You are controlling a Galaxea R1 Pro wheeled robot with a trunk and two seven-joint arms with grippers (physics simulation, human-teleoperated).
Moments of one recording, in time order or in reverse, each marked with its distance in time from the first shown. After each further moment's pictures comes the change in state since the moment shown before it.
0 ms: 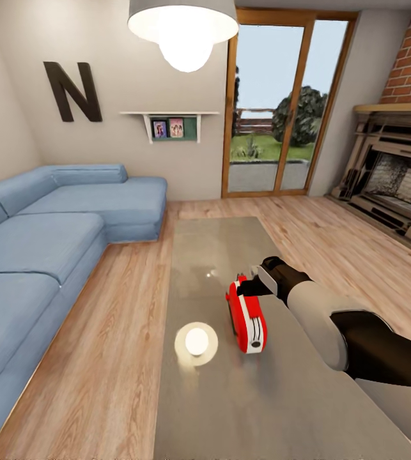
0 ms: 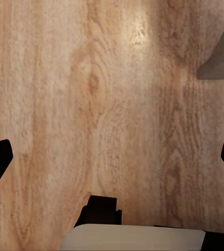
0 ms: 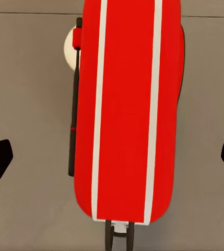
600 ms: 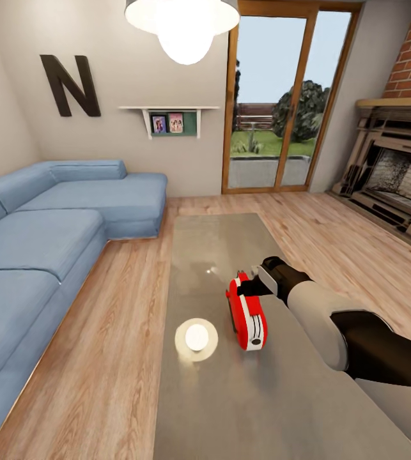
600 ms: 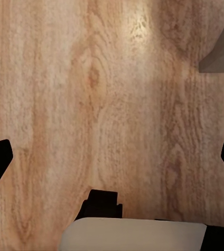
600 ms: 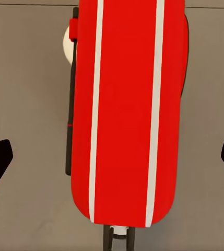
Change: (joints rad) left arm 0.000 0.001 0.000 0.000 0.000 0.000 0.000; right arm 0.000 -0.001 0.000 0.000 -0.001 0.000 -0.002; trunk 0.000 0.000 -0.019
